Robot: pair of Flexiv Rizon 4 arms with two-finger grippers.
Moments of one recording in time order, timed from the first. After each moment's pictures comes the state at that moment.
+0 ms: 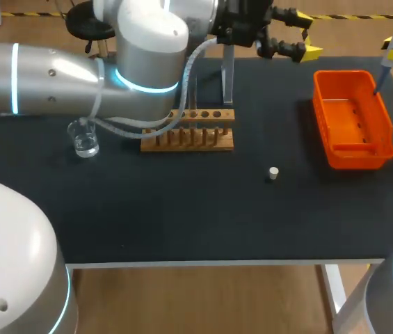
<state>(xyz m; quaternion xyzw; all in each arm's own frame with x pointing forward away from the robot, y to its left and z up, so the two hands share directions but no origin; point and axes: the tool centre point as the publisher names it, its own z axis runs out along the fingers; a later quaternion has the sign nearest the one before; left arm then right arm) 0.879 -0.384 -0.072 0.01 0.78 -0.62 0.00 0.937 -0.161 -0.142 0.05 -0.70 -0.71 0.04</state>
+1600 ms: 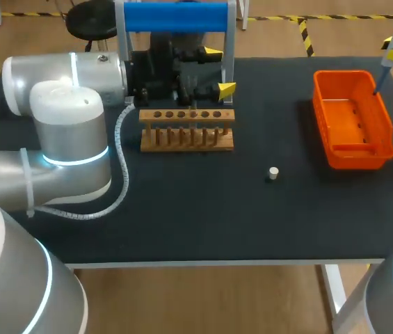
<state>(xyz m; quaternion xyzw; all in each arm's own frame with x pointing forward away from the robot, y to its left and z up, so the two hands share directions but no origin) 0.859 -0.238 -0.126 -0.07 0.73 -0.68 0.08 0.937 -0.161 -0.142 0.05 -0.70 -0.71 0.04</state>
